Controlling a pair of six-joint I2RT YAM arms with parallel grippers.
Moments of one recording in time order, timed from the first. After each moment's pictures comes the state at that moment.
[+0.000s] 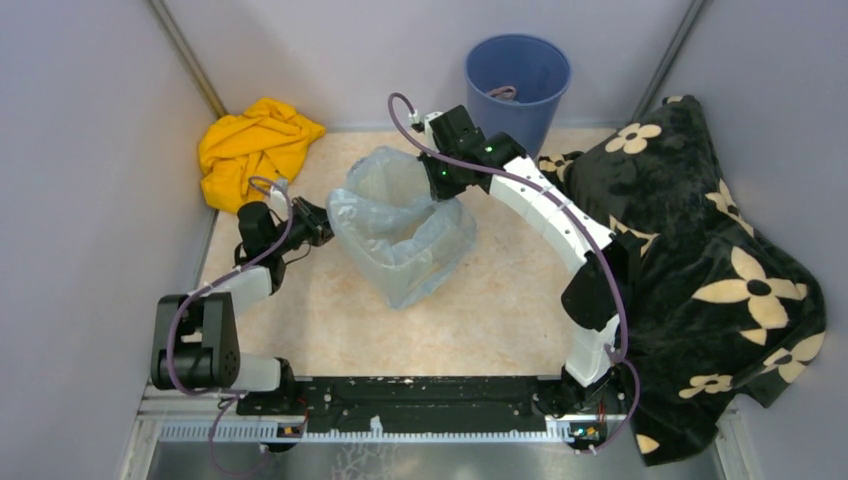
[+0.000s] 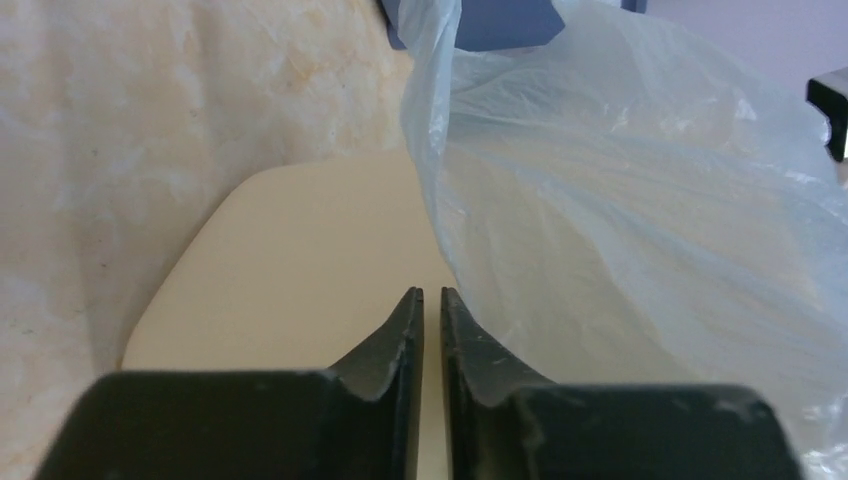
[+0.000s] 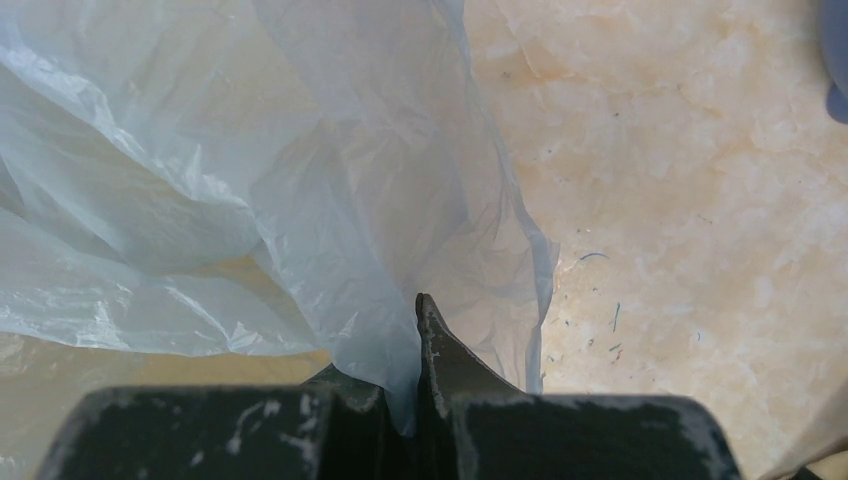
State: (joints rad) left arm 0.02 1.37 0.54 0.63 0.77 -1.11; right arm 0.67 1.83 1.89 -0.90 -0.03 0.12
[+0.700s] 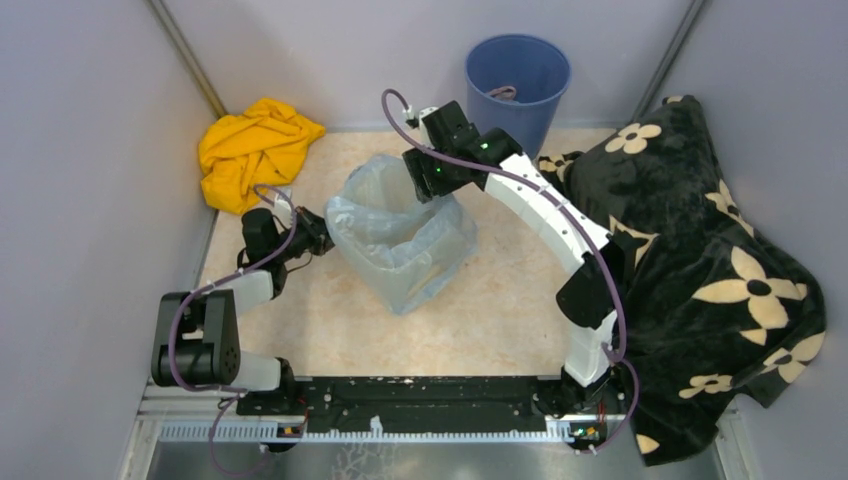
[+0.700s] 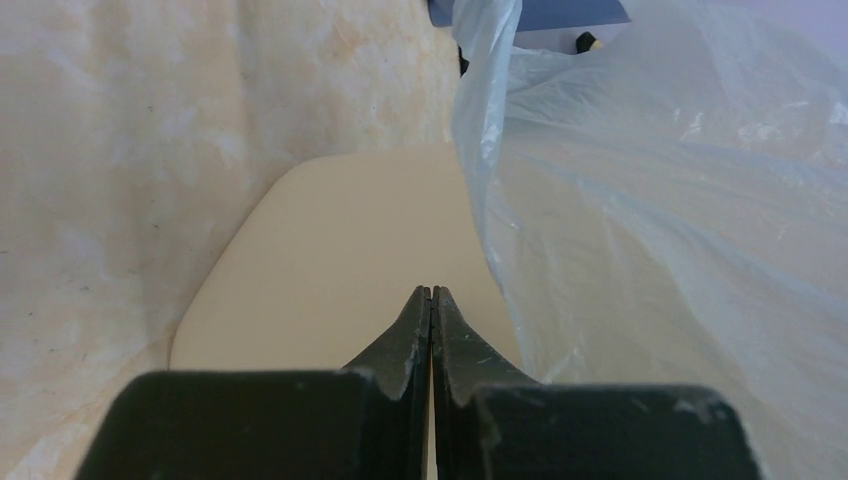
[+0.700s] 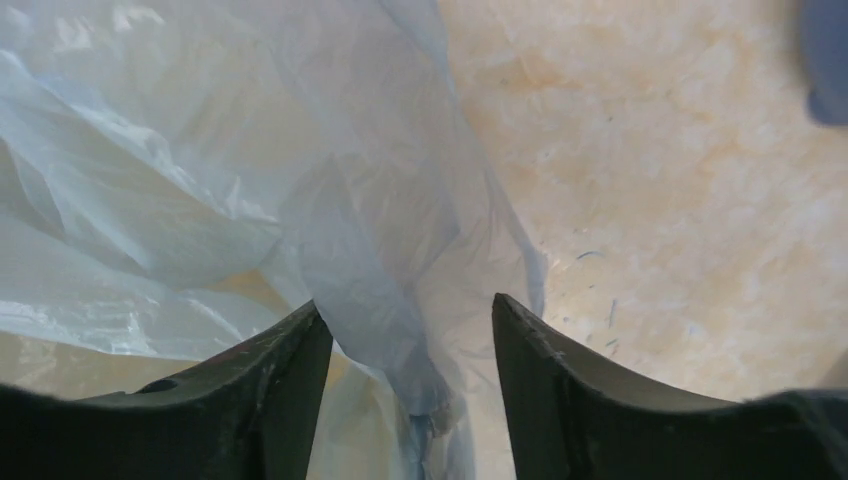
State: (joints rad) left arm 0.02 1.41 0.49 0.64 0.77 -1.07; right arm 0.69 1.85 1.95 -0.95 0.01 0.14
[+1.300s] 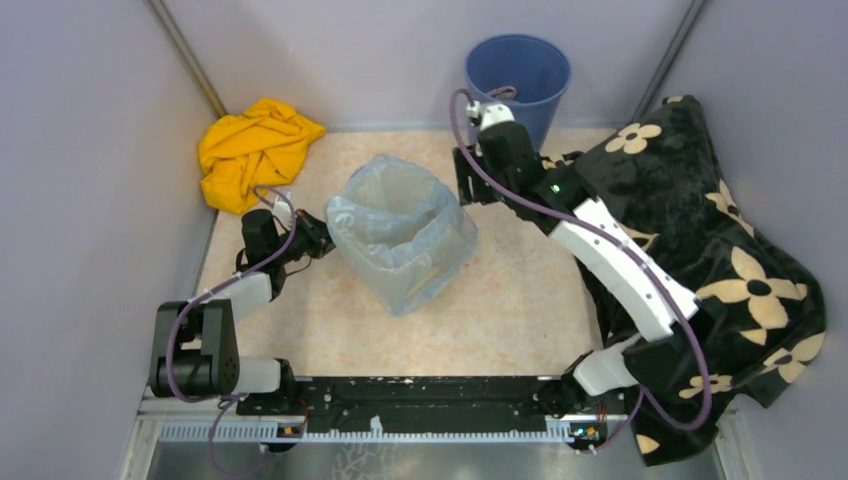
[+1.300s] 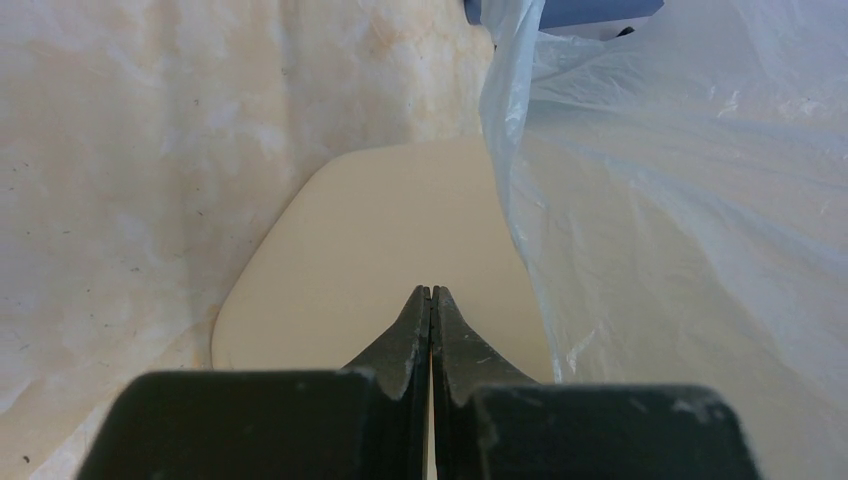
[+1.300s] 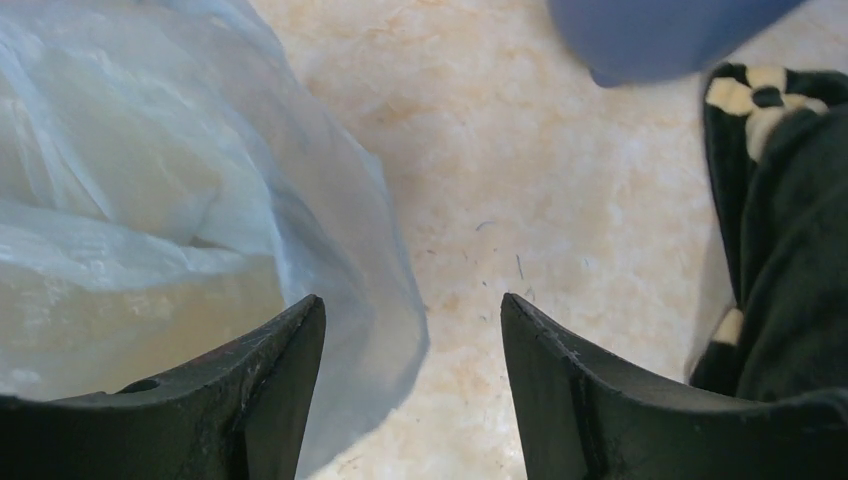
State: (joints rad) left arm 0.02 1.36 0.49 0.51 0.72 -0.96; right arm 0.70 1.49 1.70 -0.83 0.29 0.23
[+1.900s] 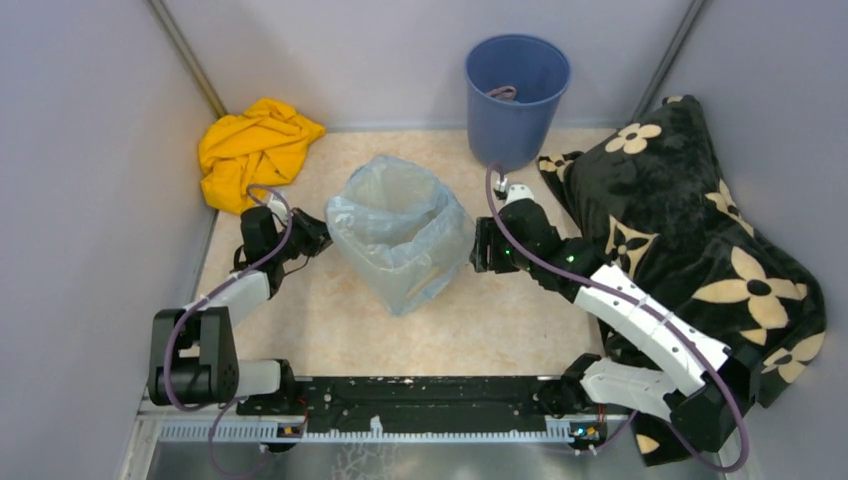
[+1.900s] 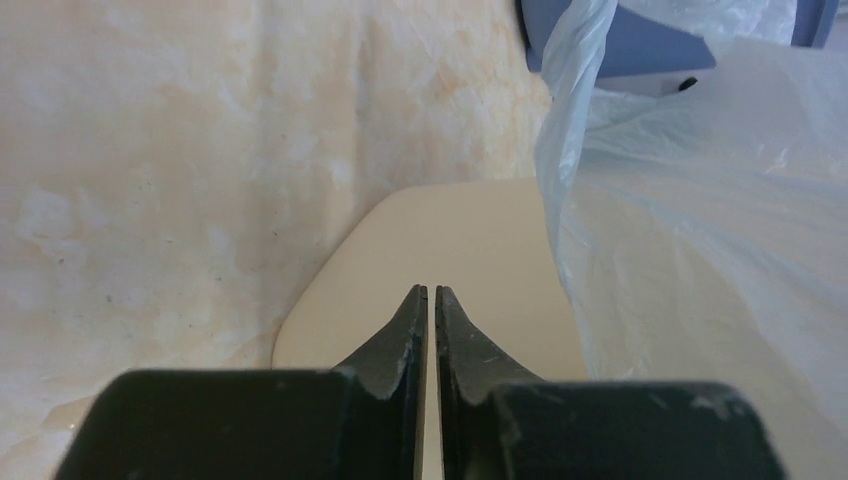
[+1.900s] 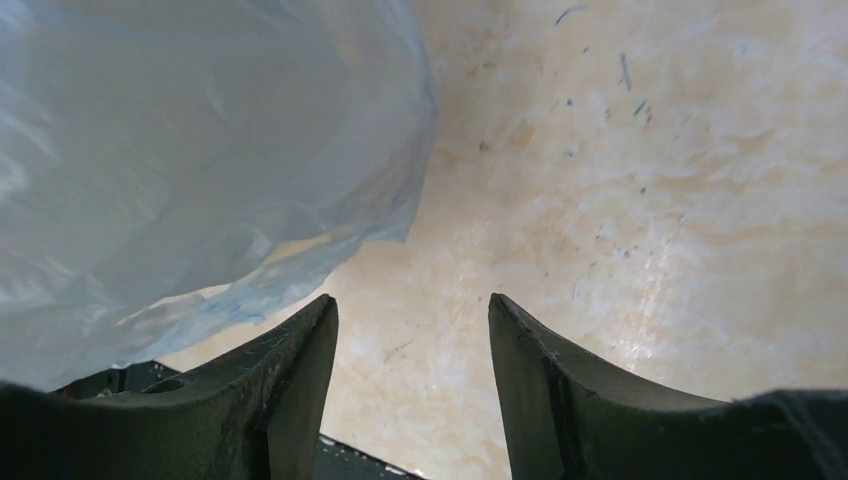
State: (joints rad) left arm 0.02 1.33 0.51 0.40 0.59 -0.89; right arm 0.71 1.06 1.03 -0.67 0.17 0.49
